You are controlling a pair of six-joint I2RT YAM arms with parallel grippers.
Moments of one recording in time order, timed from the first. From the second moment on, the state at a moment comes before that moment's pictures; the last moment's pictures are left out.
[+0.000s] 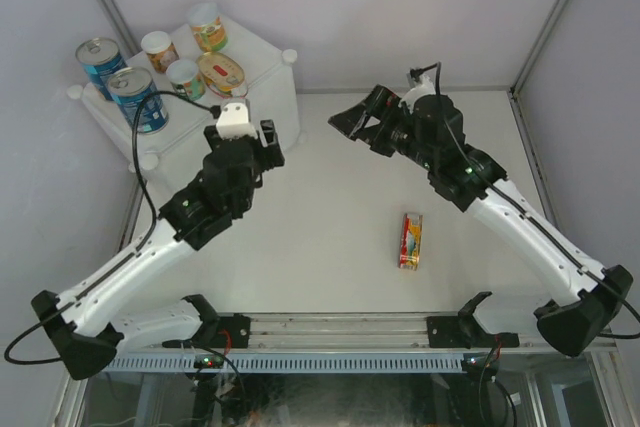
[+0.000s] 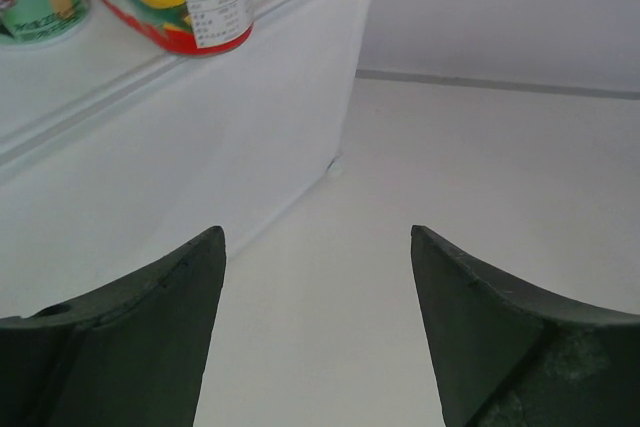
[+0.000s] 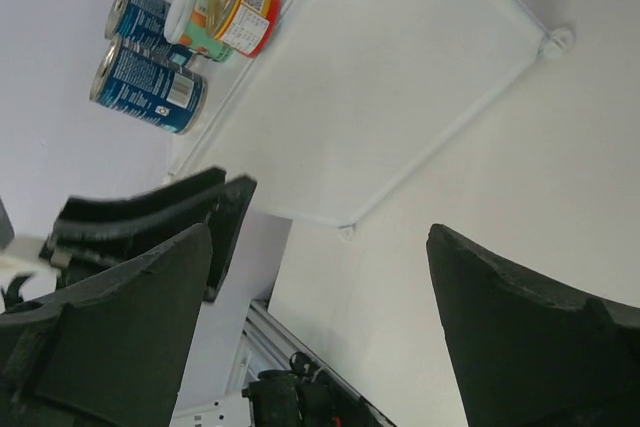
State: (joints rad) left arm -0.81 1.02 1.11 -0.29 -0.79 -0.28; right arm 0.64 1.27 1.36 -0.31 -0.06 0.90
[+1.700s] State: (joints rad) left arm -0.34 1.50 1.65 -0.53 -0.43 -0.41; right arm 0.62 1.14 1.30 -0.44 0.02 0.85
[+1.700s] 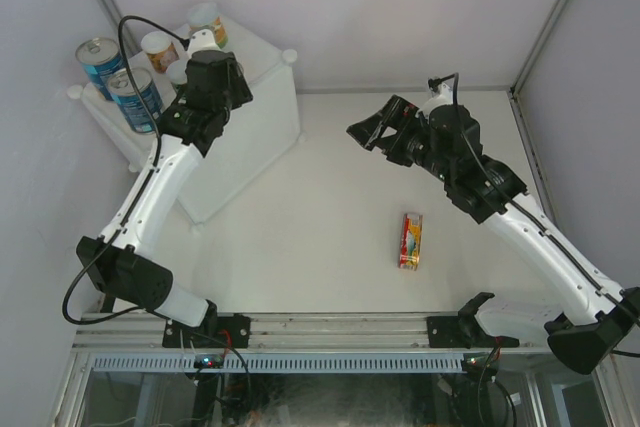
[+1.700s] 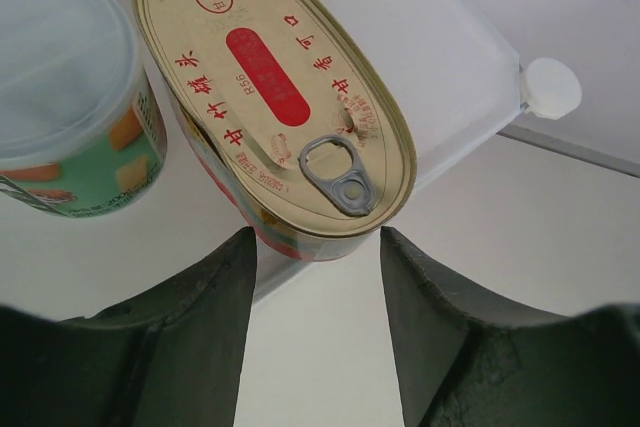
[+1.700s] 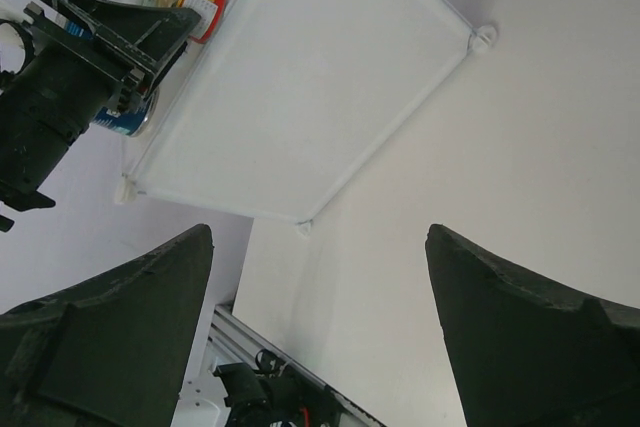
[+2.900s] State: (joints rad) left arm -0.52 1.66 1.80 -0.48 -0.56 -0.55; right arm 0.51 1.11 1.30 -0.42 -0.08 0.82
